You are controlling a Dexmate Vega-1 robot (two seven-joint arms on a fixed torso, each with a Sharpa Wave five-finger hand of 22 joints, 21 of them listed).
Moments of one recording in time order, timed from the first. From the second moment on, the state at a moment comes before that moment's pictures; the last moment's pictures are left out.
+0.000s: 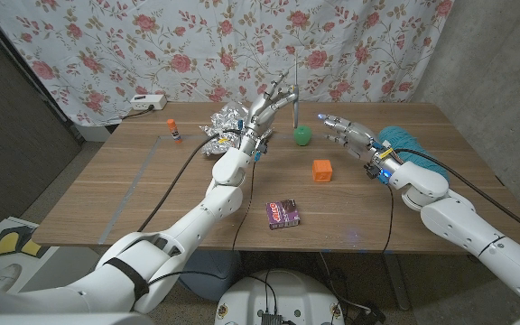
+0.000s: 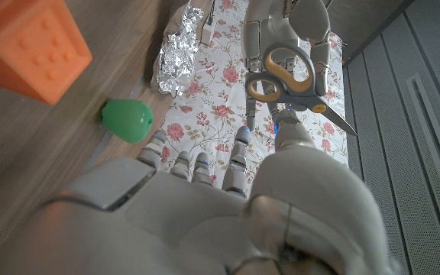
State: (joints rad) left arm 0.61 0.11 0.54 -0.97 -0.53 -0.82 -0.32; left_hand 1.00 0.05 0.56 -0.17 0.21 0.16 -0.03 0.19 0.18 0.75 -0.22 0.68 0.53 0.41 -0.18 0.29 0.39 0.21 0.15 0.21 0.18; right arm -1.05 -0.78 -0.32 -1.73 0.74 0.24 0.26; right_hand 0.81 0.12 0.21 -0.17 0.27 0.37 -0.11 0.30 0.23 -0.10 0.09 0.18 0.32 -0.17 0.08 0.20 0.20 -0.03 0.21 0.18 0.17
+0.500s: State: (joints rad) left arm 0.59 0.09 0.54 -0.93 -0.62 -0.80 -0.42; left_hand 1.00 0.05 0.56 -0.17 0.21 0.16 -0.03 0.19 0.18 0.75 -0.21 0.68 0.53 0.41 -0.18 0.29 0.39 0.20 0.14 0.21 0.18; right arm -1.01 -0.78 -0.35 -1.69 0.78 0.24 0.32; right_hand 0.84 0.12 0.23 -0.17 0.28 0.40 -0.11 0.30 0.23 -0.13 0.07 0.18 0.30 -0.17 0.08 0.20 0.20 -0.03 0.21 0.18 0.17
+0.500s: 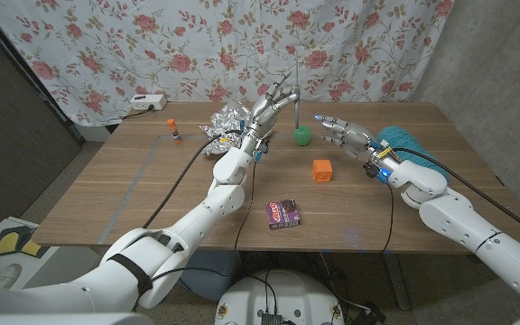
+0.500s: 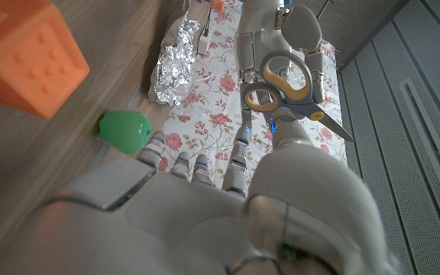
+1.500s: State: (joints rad) left arm 0.59 0.08 0.55 -0.92 -0.66 -0.77 -0.48; left_hand 1.00 0.05 0.56 -0.17 0.22 0.15 -0.03 0.18 0.18 0.75 -0.21 0.68 0.53 0.41 -0.18 0.28 0.39 0.20 0.14 0.21 0.18; right arm -0.97 -0.73 -0.38 -1.62 0.83 0.24 0.40; right_hand 0.87 0.11 0.24 -0.17 0.29 0.44 -0.14 0.30 0.23 -0.13 0.06 0.19 0.27 -0.17 0.07 0.20 0.20 -0.03 0.21 0.18 0.17
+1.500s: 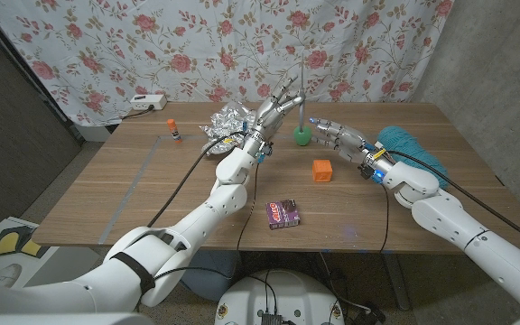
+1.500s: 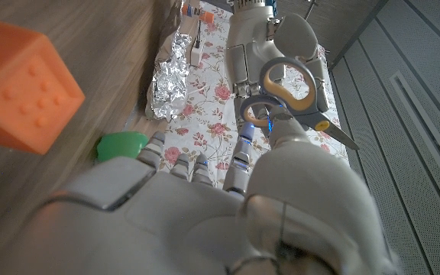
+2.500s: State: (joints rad) left arm 0.57 0.06 0.56 -0.88 -0.68 -0.75 -0.53; left_hand 1.00 0.06 0.56 -0.17 0.22 0.14 -0.03 0.18 0.18 0.74 -0.22 0.68 0.53 0.39 -0.18 0.27 0.39 0.19 0.15 0.21 0.18; right arm -0.95 -0.71 -0.40 -1.60 0.86 0.25 0.47; right_hand 0.88 0.11 0.25 -0.17 0.29 0.44 -0.13 0.29 0.22 -0.12 0.06 0.19 0.25 -0.17 0.07 0.20 0.20 -0.03 0.21 0.18 0.17
